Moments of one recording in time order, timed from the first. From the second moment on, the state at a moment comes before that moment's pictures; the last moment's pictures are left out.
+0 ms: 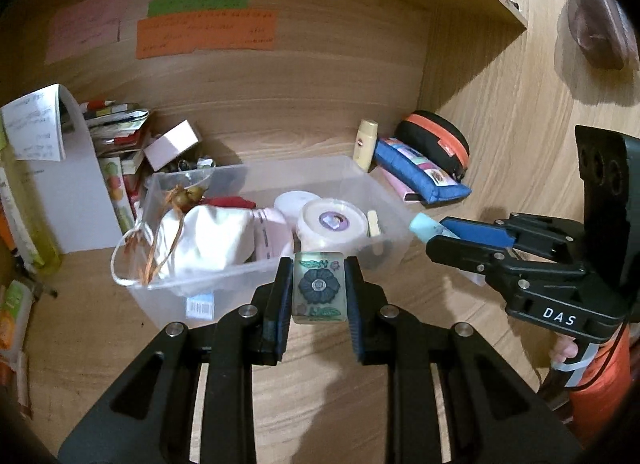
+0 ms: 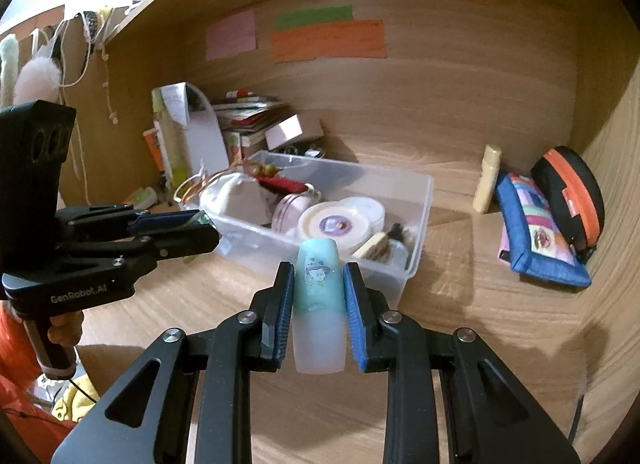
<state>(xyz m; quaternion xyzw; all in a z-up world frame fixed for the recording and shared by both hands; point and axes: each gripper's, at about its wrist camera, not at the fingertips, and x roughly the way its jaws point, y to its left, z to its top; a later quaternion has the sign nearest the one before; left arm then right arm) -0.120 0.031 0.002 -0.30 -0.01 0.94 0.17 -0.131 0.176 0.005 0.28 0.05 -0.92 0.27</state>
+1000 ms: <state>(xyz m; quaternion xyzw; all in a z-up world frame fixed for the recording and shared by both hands) -0.192 0.030 -0.019 -0.33 -0.02 0.92 0.18 -0.215 0.174 -0.013 0.32 0.05 -0.91 0.26</state>
